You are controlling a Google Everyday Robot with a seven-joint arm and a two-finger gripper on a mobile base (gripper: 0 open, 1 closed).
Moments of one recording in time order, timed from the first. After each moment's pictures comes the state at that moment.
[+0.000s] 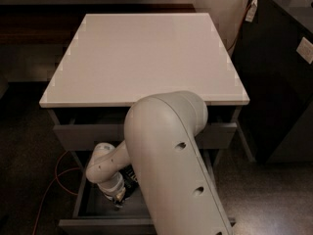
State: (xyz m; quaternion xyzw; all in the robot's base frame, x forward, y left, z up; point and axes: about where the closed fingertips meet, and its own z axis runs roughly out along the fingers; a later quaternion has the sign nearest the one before) arm 0.501 0.150 0.363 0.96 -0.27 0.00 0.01
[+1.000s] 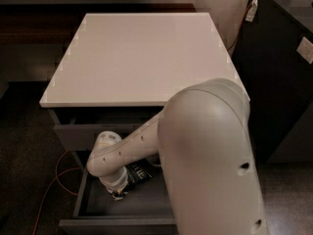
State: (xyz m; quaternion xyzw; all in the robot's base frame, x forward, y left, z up) arm 0.490 0.134 0.451 0.95 -0.30 0.02 -0.02
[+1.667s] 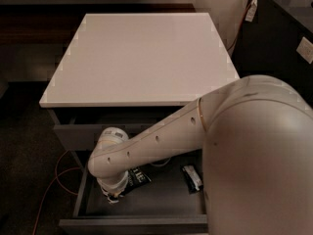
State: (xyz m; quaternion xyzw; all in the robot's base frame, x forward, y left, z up) arm 0.456 0.133 0.512 0.94 -0.33 0.01 -0.07
